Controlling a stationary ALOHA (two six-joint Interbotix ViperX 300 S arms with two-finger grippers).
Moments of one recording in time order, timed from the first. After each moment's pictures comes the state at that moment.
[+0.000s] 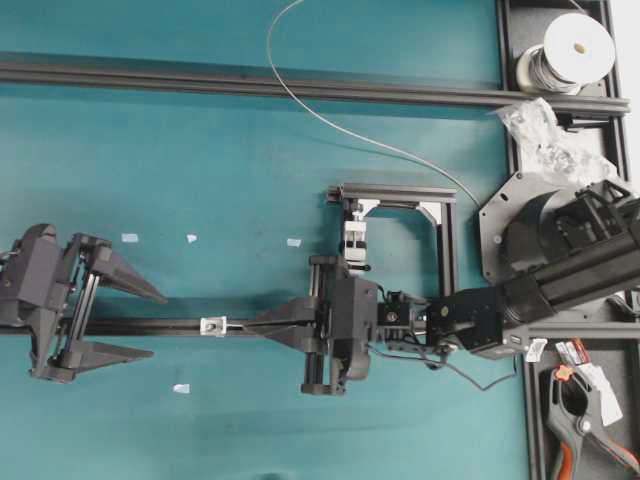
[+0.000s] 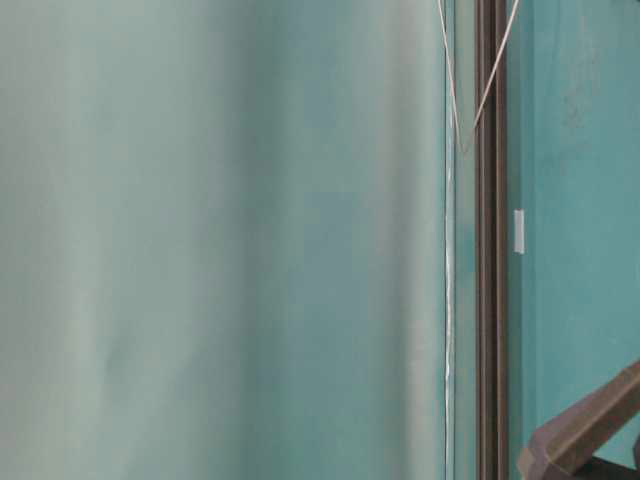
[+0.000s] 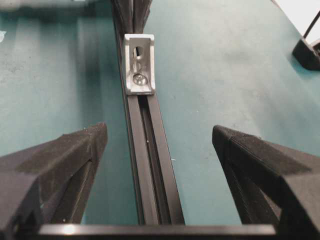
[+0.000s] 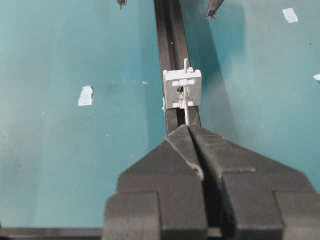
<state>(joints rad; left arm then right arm) -0.29 0.32 0.94 -0.07 -1.05 -0.12 0.50 0.20 0.93 0.71 -0.83 -0.03</state>
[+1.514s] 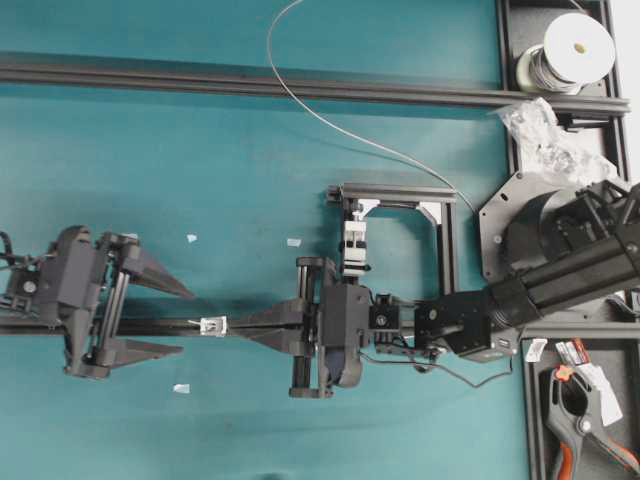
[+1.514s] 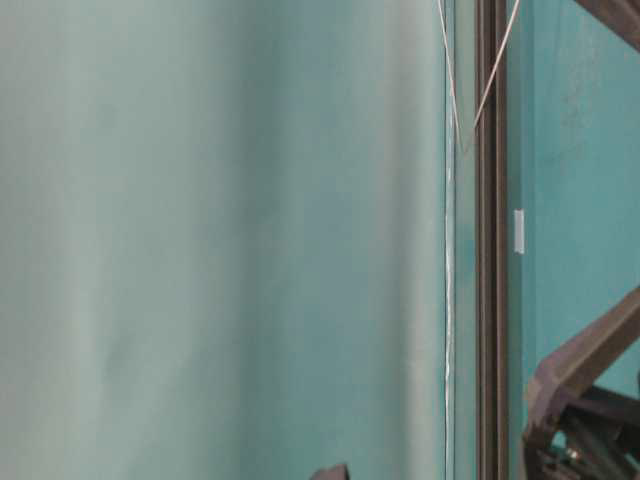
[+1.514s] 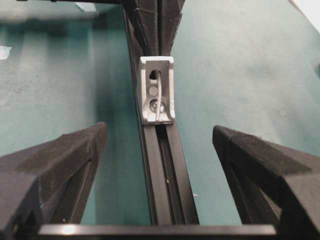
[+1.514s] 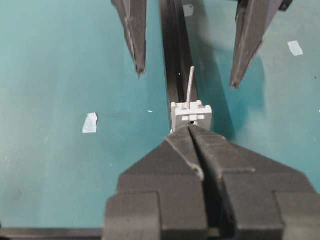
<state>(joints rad) -0.25 0.38 0.83 -0.07 -0.98 -0.09 0.49 0.23 0.89 0.68 -0.87 -0.05</state>
